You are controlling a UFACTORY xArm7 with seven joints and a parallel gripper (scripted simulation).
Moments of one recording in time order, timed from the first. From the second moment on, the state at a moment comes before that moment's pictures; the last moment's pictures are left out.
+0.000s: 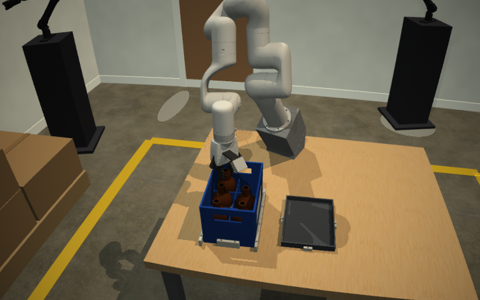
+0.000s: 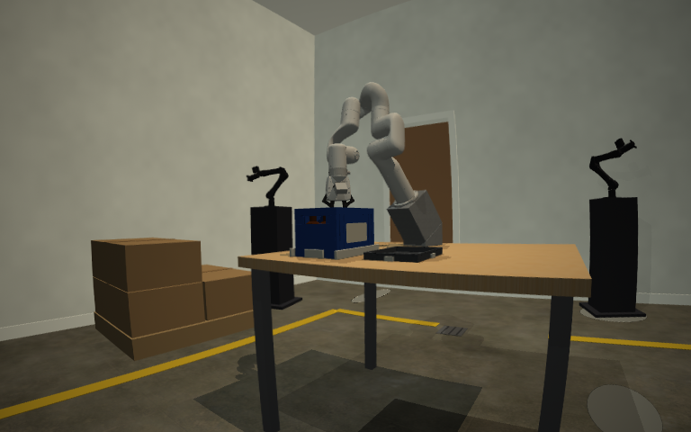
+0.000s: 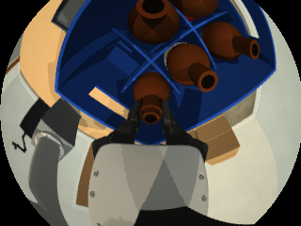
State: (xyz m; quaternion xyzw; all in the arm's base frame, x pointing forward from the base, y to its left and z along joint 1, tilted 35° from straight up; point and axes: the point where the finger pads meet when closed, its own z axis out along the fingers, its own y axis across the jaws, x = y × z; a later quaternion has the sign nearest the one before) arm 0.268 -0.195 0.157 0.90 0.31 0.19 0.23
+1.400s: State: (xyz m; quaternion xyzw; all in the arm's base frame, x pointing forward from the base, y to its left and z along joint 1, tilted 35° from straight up) arm 0.257 -0.189 0.172 0.90 0.31 0.19 0.23
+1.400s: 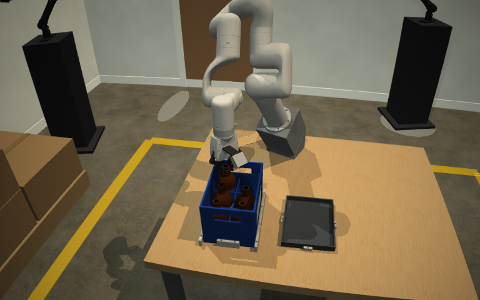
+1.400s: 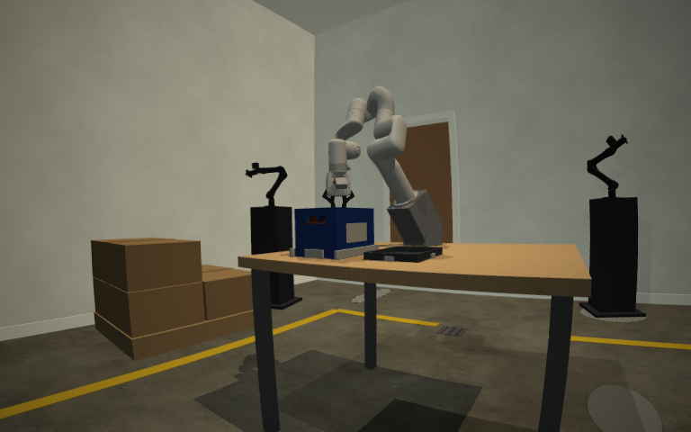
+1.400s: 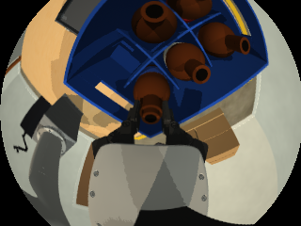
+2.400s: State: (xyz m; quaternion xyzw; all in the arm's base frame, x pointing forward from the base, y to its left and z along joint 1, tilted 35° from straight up) arm 0.246 -0.183 0.188 0.90 0.31 0.19 0.23
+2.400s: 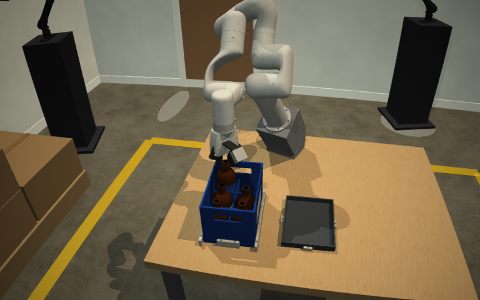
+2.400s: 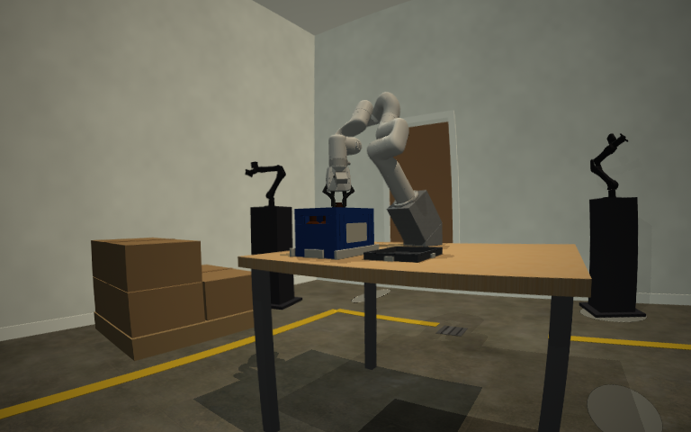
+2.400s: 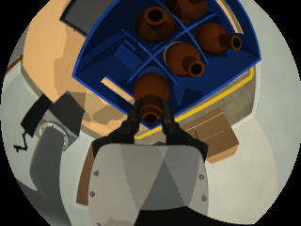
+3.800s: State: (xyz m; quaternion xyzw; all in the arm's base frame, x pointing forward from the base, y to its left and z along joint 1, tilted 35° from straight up) arm 0.240 -0.180 0.198 0.90 0.31 0.19 0.23
